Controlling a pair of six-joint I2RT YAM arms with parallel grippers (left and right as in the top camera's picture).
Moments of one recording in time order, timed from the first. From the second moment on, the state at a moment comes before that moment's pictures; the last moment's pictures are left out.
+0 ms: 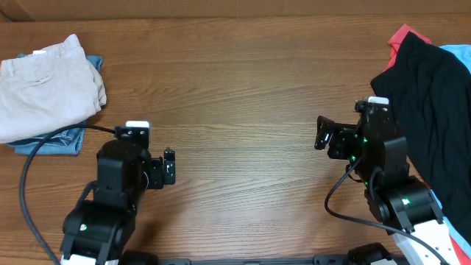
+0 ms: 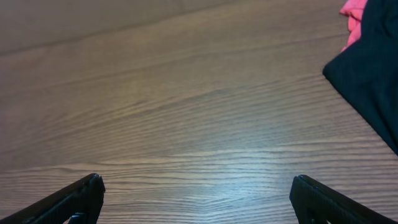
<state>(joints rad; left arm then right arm) -0.22 0.79 0.86 -0.85 -0.20 -0.13 0.26 0.90 0.81 -0.54 0.11 0.34</state>
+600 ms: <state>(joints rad) -0.22 0.96 0.84 -0.87 -0.22 -0.13 0.30 1.06 0.81 -0.55 0.12 0.33</state>
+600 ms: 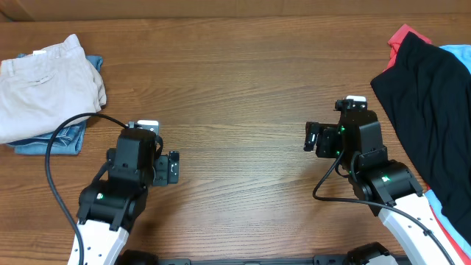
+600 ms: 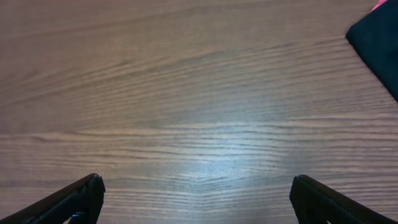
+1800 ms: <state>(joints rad) -0.22 1.22 0.83 -0.87 -0.22 -0.13 0.14 0.07 0.09 0.06 -0.02 0.11</state>
